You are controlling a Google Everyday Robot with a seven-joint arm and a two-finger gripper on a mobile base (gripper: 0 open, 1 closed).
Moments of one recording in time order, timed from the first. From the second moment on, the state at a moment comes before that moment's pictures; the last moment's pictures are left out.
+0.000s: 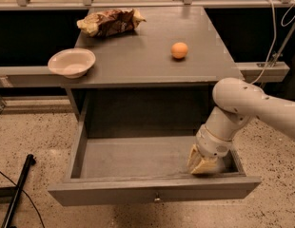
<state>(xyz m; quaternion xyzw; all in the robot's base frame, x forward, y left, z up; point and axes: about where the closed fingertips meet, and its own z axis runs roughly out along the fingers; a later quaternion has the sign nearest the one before) 0.429 -0.143 0.645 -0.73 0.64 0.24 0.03</state>
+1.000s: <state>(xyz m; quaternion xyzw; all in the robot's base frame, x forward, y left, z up) 0.457 -0.130 0.764 -0.80 0.56 0.11 0.19</state>
